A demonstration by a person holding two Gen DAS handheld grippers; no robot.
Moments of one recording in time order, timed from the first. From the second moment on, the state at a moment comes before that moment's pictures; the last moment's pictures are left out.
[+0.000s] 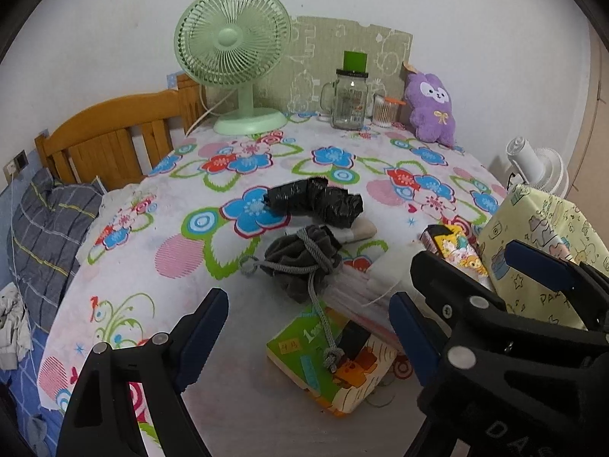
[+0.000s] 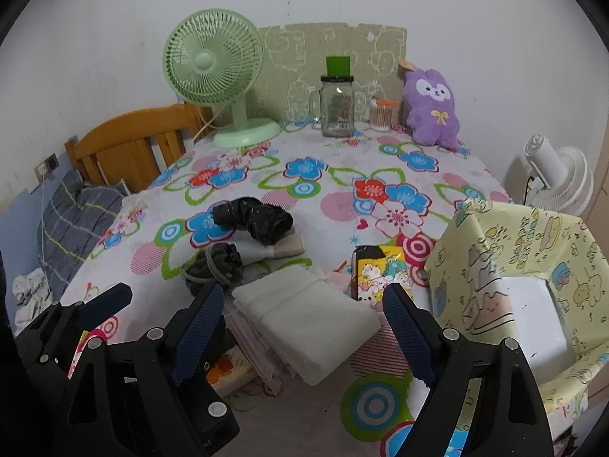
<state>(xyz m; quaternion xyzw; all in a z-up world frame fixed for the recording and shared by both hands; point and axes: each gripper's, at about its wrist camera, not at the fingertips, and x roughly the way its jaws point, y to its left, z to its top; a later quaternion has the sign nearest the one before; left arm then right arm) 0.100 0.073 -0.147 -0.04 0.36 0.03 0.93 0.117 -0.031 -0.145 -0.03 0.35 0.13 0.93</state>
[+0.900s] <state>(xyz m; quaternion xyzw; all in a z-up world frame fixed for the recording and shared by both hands) 0.110 0.067 -0.186 -0.04 0.40 0.03 0.91 0.137 -0.017 -0.193 -0.05 0.41 0.15 0.90</state>
